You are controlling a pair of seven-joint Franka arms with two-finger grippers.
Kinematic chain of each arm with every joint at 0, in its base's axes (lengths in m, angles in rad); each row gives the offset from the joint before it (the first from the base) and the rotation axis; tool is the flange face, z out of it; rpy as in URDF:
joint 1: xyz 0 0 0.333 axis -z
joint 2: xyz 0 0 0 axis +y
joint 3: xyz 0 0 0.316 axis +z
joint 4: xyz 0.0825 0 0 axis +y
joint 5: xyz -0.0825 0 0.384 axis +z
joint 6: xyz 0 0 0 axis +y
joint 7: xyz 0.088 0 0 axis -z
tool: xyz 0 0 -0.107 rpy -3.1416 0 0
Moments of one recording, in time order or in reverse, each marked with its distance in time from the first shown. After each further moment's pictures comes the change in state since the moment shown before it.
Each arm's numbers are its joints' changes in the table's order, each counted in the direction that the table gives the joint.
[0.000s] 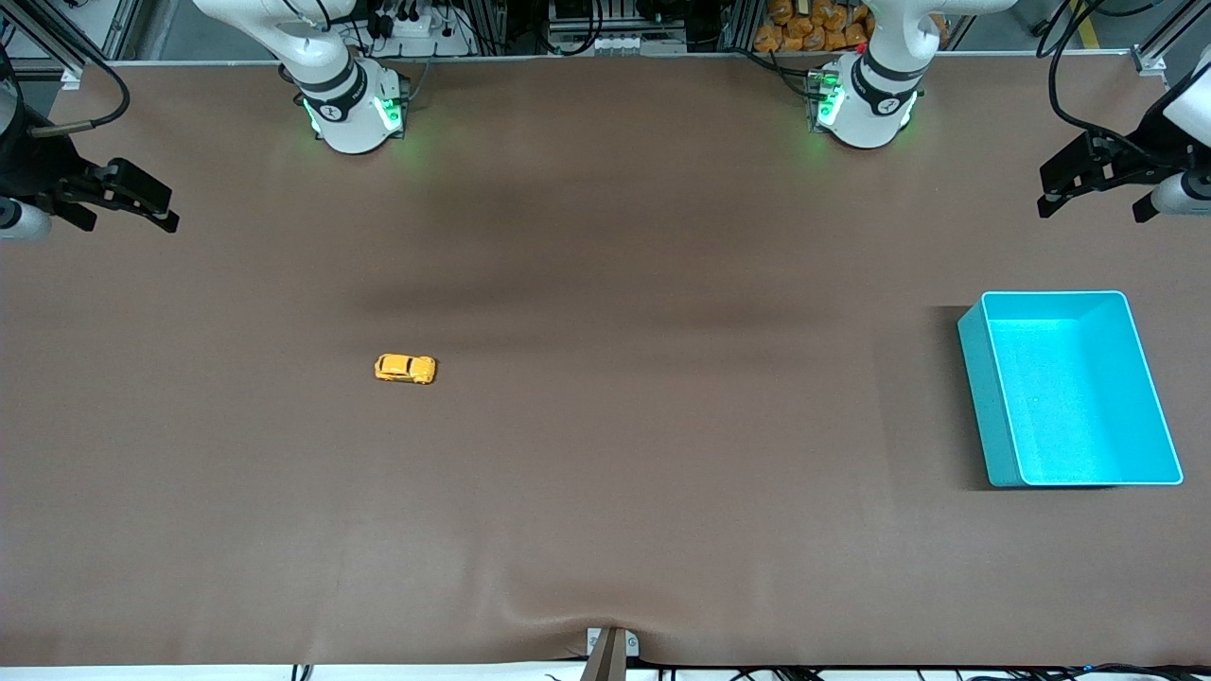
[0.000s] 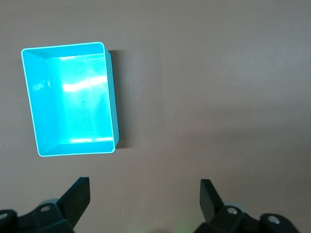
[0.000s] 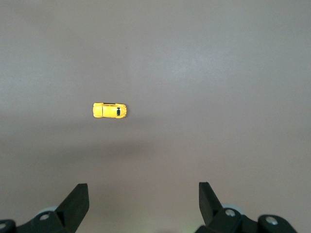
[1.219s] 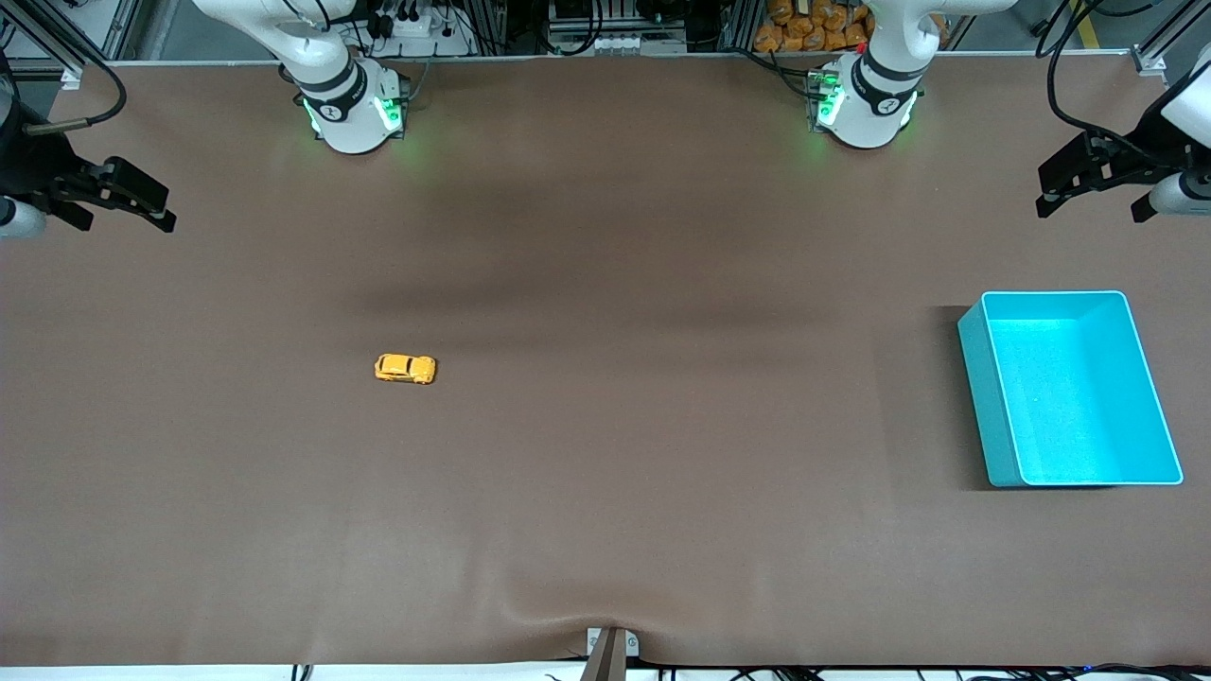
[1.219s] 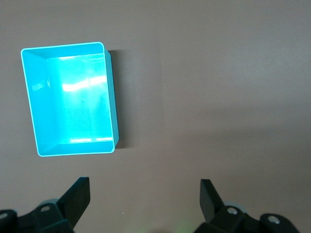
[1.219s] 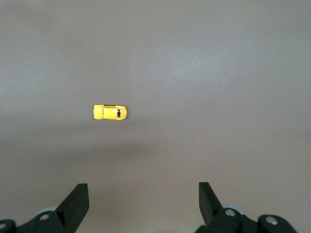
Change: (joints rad) left arm 0.001 0.000 0.000 0.000 0.000 0.000 -0.003; right arm 0.000 0.000 -0.001 -0.014 0.000 0.000 0.000
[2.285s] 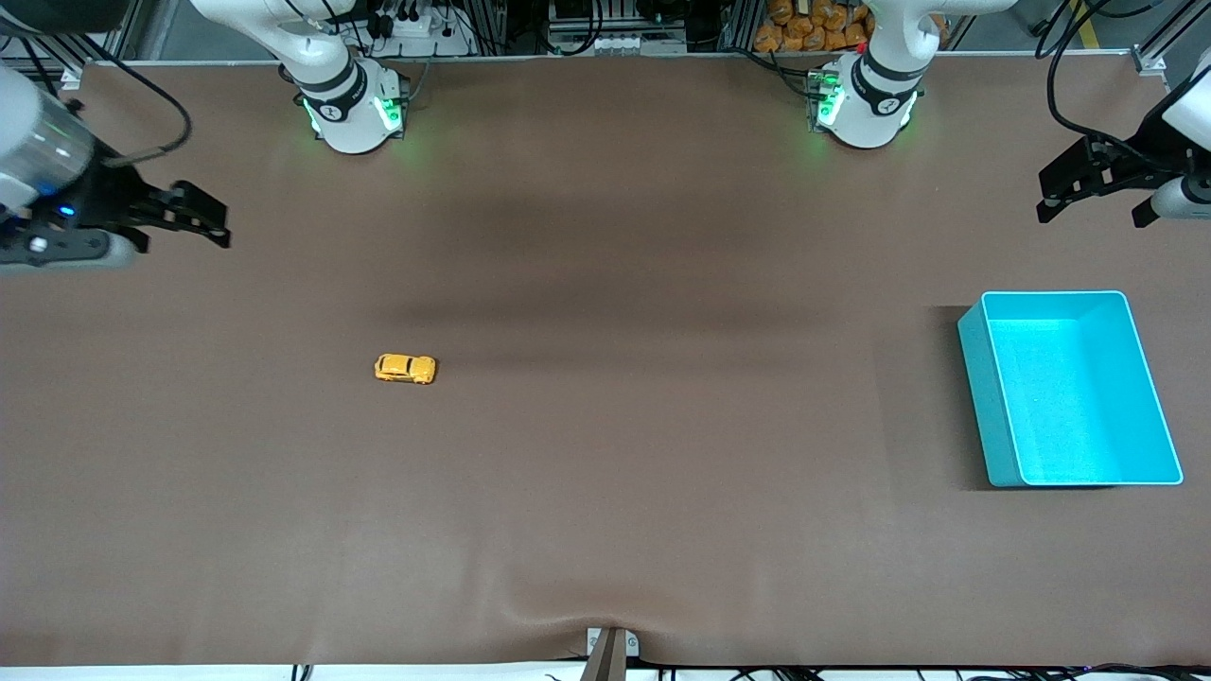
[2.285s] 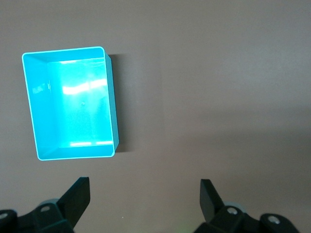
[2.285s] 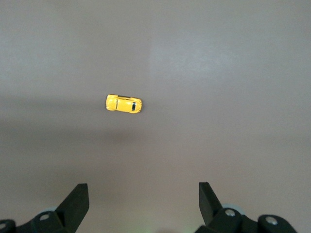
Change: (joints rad) left arm -0.001 0.004 0.001 0.000 0.000 -0.024 -0.001; right arm -0.106 0.089 0.011 -0.016 0.001 0.004 -0.003
